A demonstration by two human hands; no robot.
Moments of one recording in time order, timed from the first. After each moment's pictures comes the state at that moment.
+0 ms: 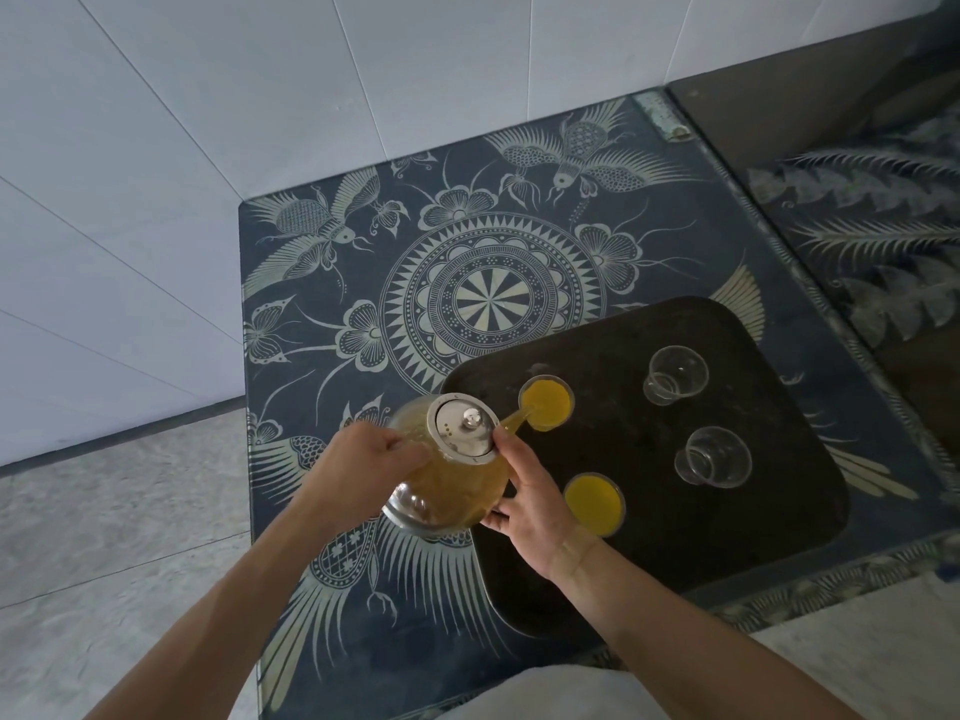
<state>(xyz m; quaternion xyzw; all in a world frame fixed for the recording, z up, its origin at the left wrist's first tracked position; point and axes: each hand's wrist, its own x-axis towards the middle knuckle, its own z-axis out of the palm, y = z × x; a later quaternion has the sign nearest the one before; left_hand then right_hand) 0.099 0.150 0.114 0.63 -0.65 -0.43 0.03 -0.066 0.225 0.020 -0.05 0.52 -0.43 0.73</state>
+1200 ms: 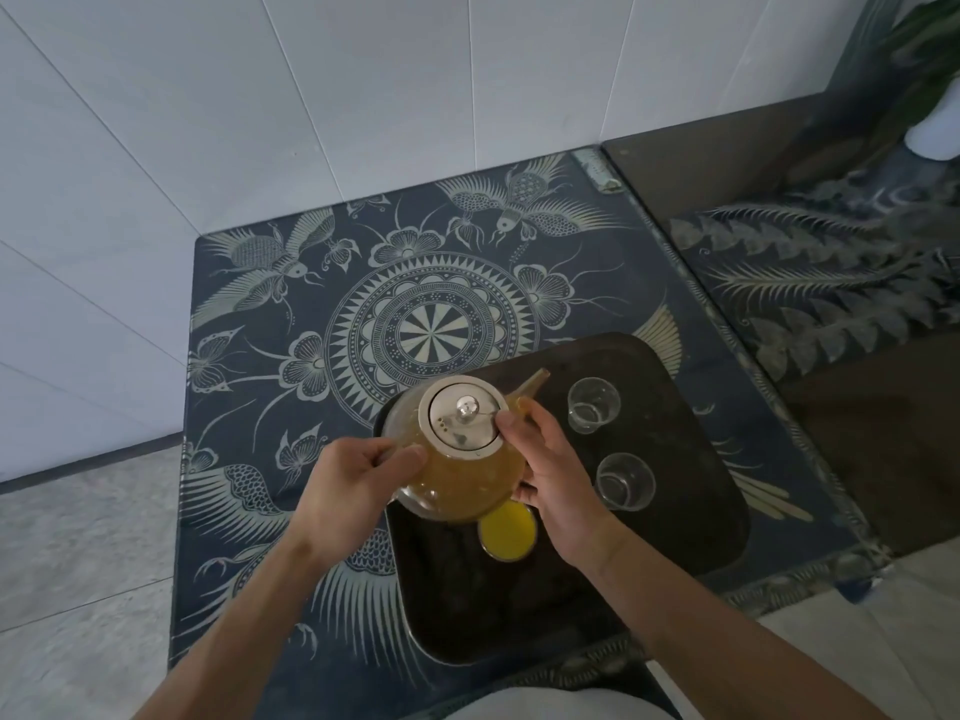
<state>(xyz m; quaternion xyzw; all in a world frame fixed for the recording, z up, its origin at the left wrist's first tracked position) 0.020 0.189 0.144 0.55 -0.64 -0.50 0.21 -0.177 0.234 0.086 -0.19 0.55 -0.49 0.65</state>
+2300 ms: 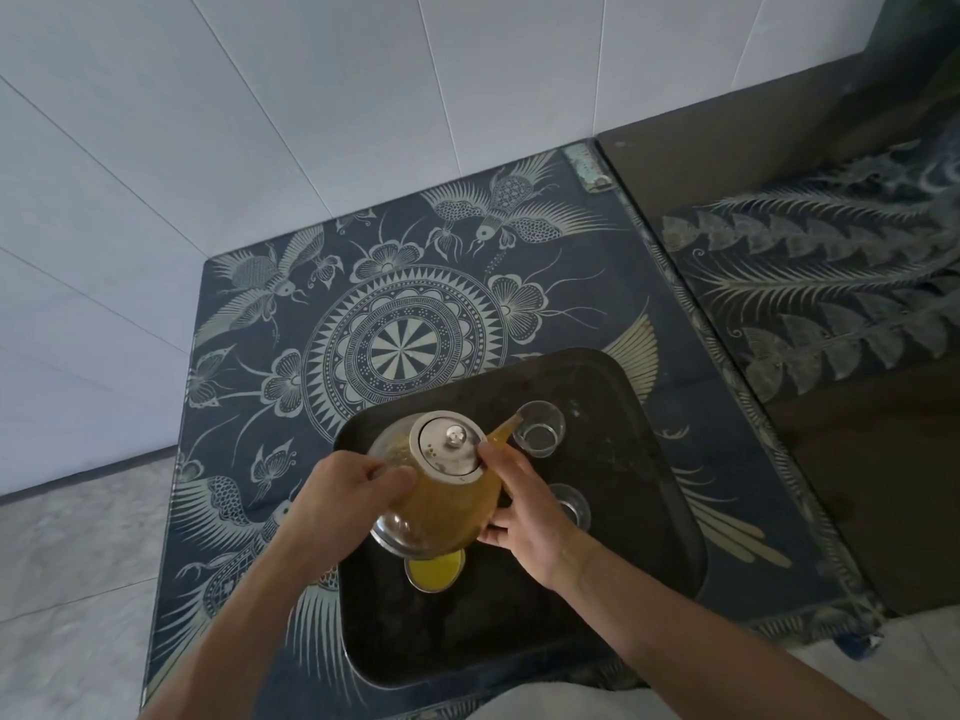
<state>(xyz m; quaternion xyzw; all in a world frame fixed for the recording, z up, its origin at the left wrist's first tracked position) -0.085 0.191 0.146 0.67 -0.63 -0.39 0.08 -0.264 0.237 0.047 -0.09 0.48 -0.41 0.77</state>
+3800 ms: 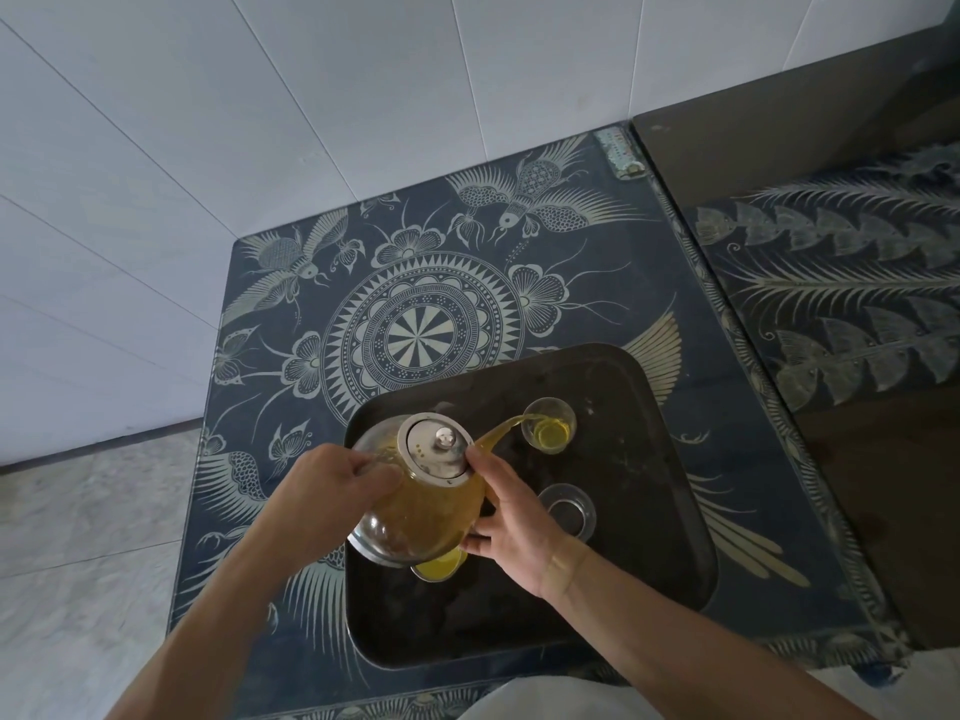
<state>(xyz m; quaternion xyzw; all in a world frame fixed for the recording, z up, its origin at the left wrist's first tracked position) -0.087 0.195 0.165 0.71 -0.62 -0.33 0.02 -0.252 0.238 0.026 -0.10 0.42 -0.38 0.82</state>
